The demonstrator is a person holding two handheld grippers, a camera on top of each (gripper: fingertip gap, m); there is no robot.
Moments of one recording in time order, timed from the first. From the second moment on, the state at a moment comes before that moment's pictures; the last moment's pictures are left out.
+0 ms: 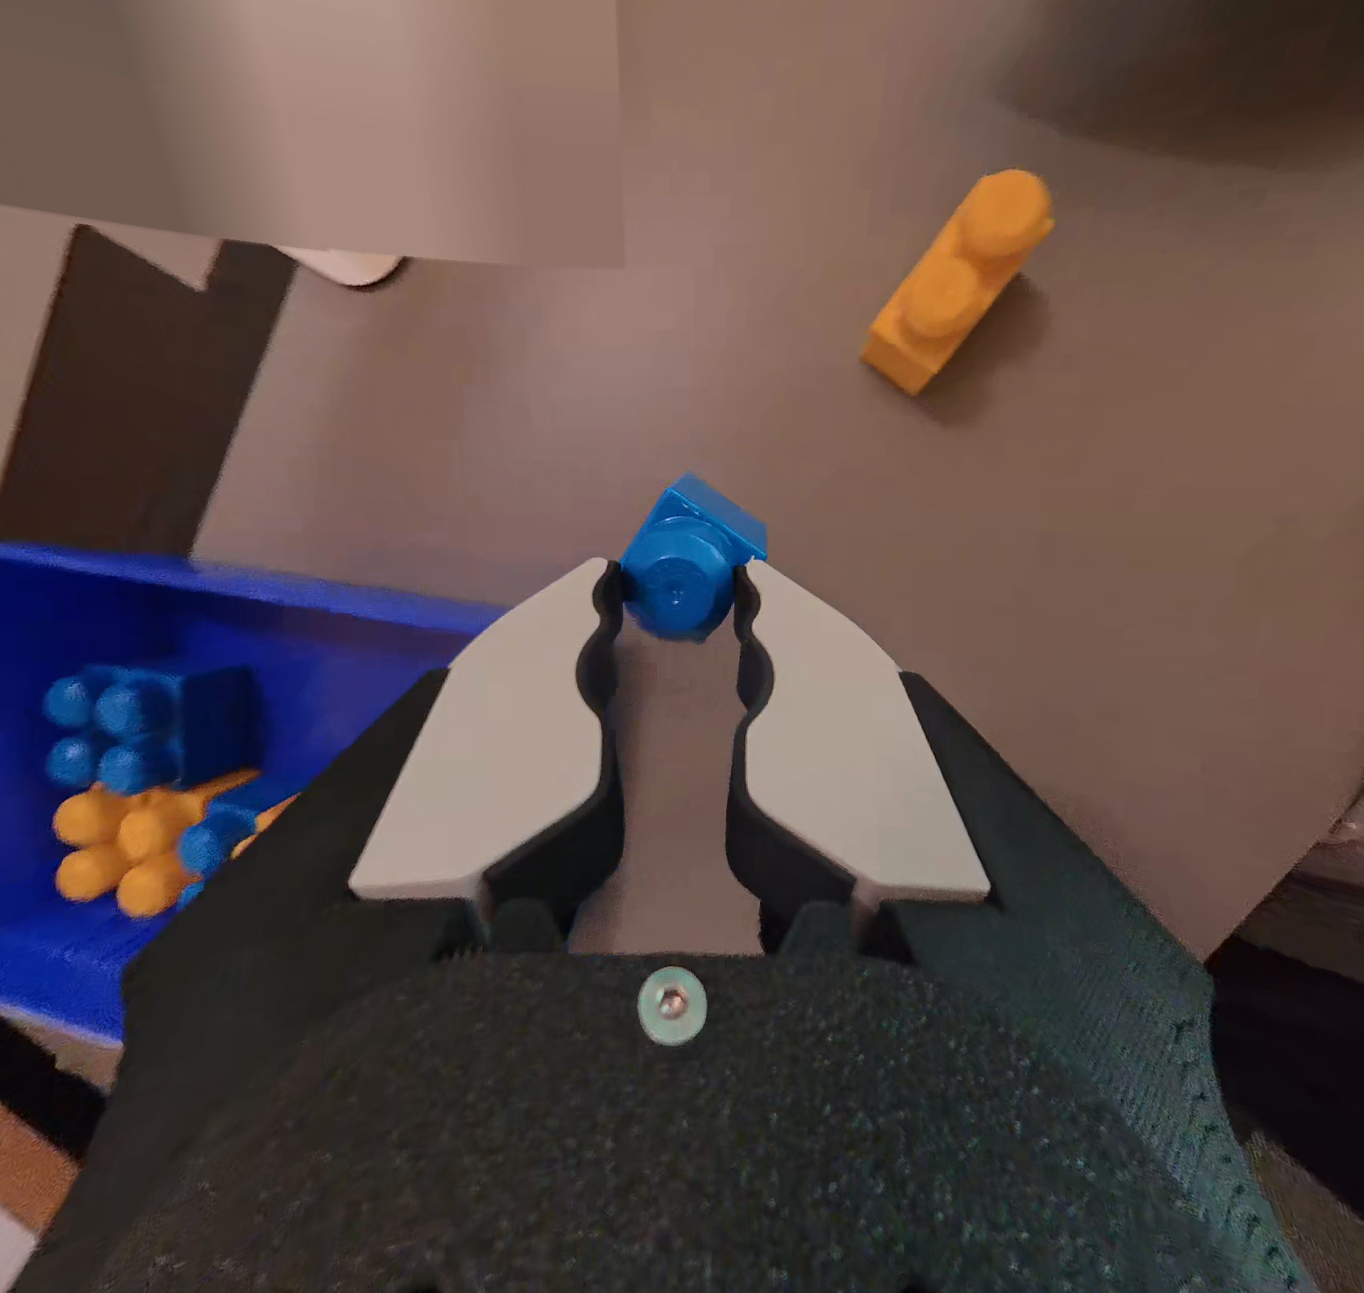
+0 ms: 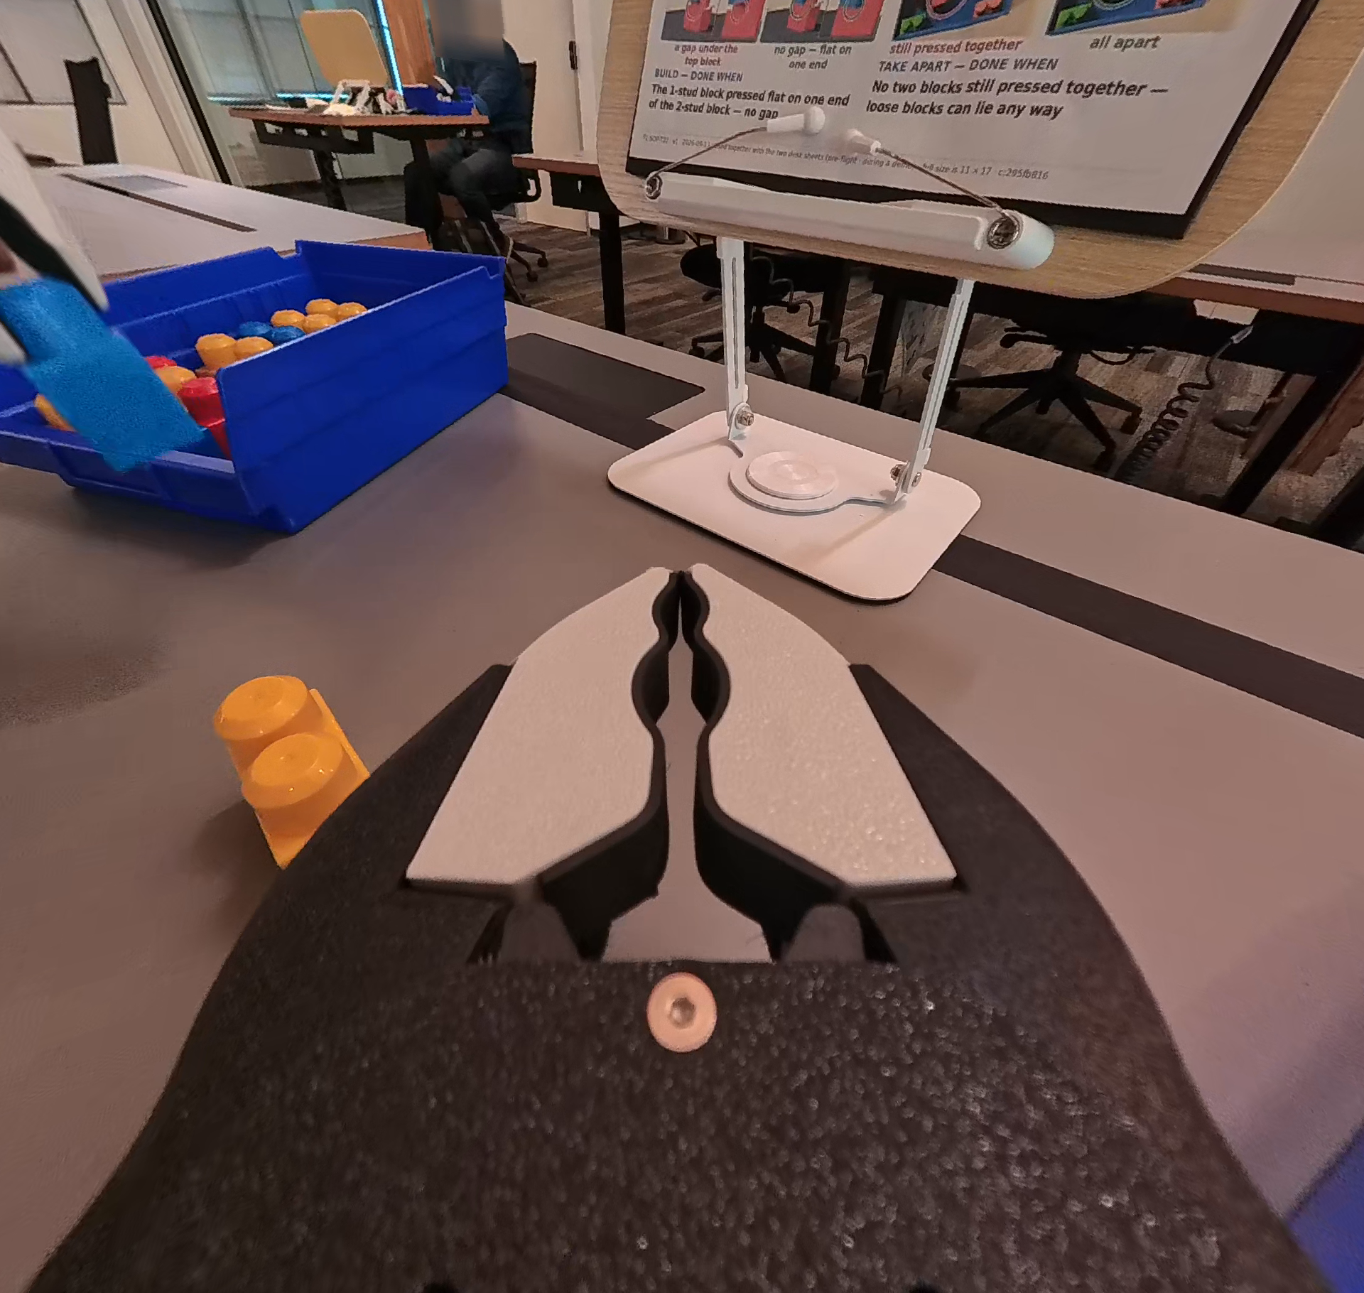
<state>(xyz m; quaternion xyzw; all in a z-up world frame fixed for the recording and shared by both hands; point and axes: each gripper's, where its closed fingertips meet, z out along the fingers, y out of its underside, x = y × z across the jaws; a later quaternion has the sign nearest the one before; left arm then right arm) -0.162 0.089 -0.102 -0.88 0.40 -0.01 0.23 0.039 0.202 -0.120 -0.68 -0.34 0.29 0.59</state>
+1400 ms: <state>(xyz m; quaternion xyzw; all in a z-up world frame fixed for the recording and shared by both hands) -0.079 0.105 -0.140 -0.79 0.34 -0.22 0.46 -0.017 0.096 -0.190 -0.59 -0.64 0.31 0.38</state>
